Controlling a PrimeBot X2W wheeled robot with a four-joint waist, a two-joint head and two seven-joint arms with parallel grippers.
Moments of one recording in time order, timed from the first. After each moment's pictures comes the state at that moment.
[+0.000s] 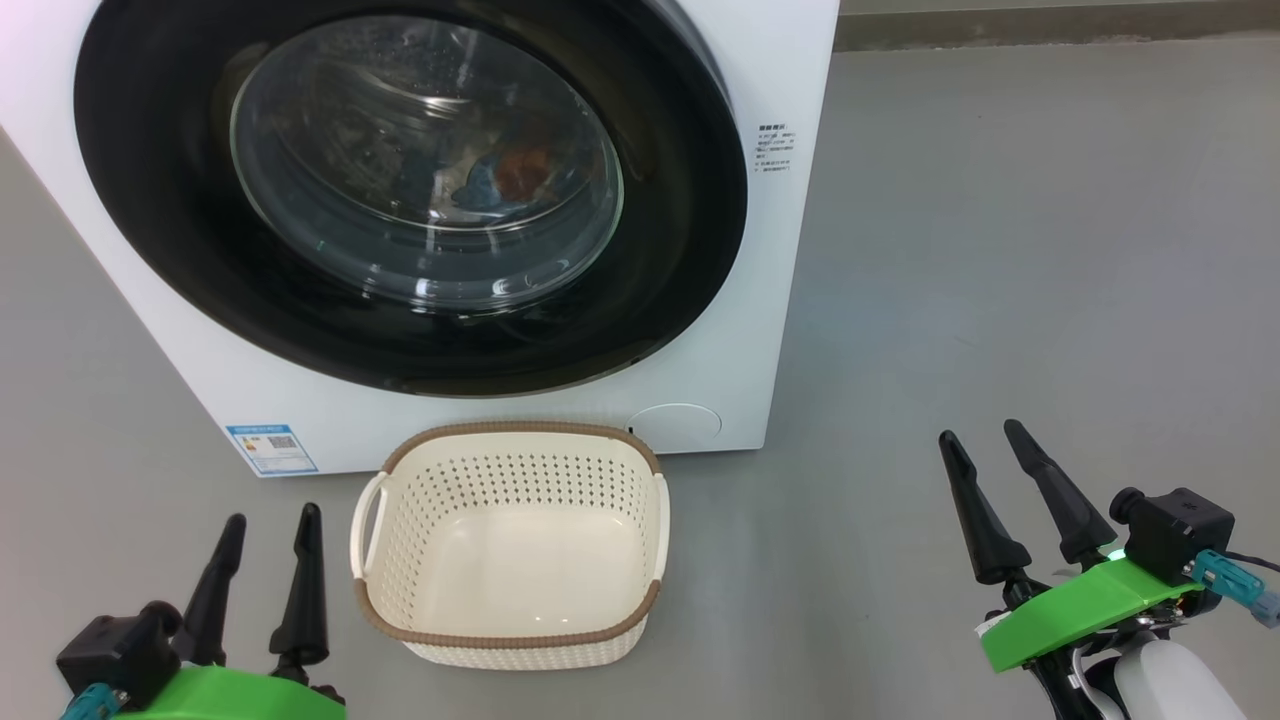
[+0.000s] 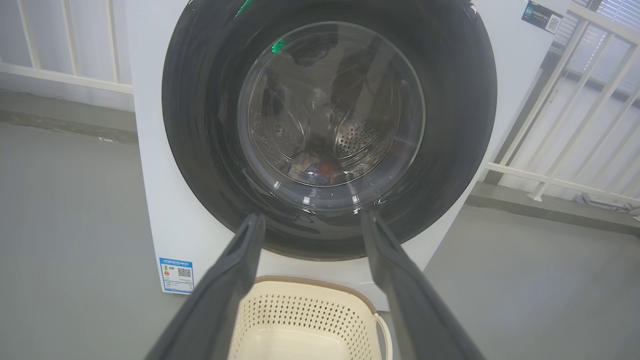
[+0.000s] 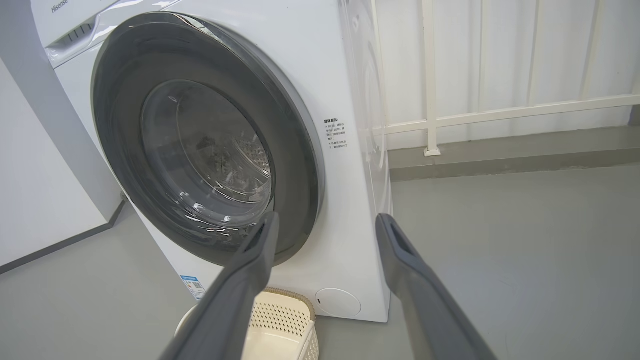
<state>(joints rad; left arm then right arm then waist) -0.06 0.16 -0.09 0.17 -0.49 -0.13 -0.26 -0.18 -0.22 0.15 0.26 0.48 0.13 -0.26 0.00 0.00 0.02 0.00</state>
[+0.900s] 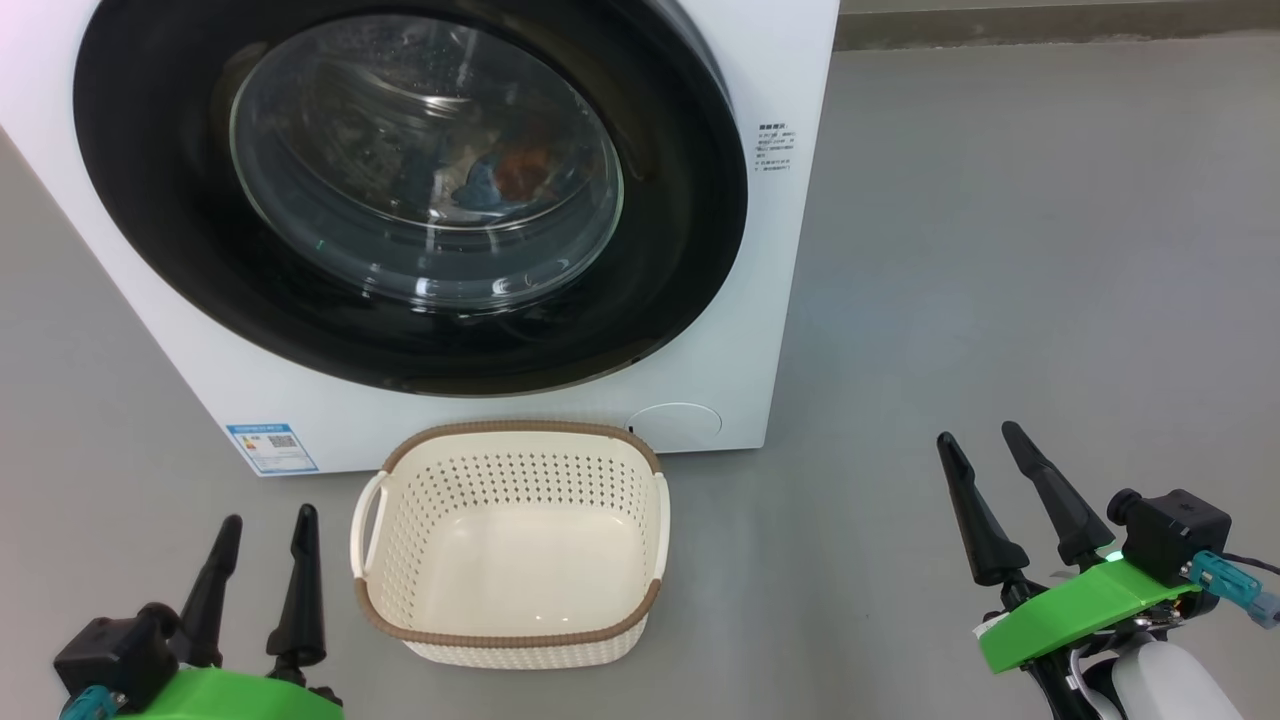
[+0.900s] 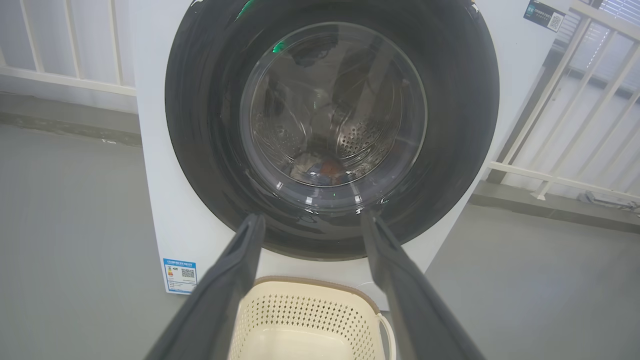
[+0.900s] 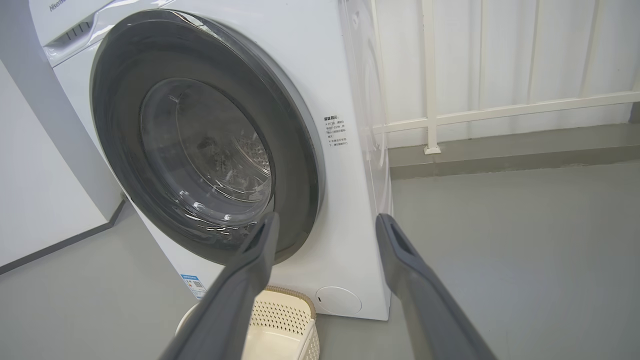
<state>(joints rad) -0.06 0.16 -0.08 0.17 -0.47 -0.13 -0.26 -0.18 -0.22 0.15 0.27 0.48 0.13 -0.26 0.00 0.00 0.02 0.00</state>
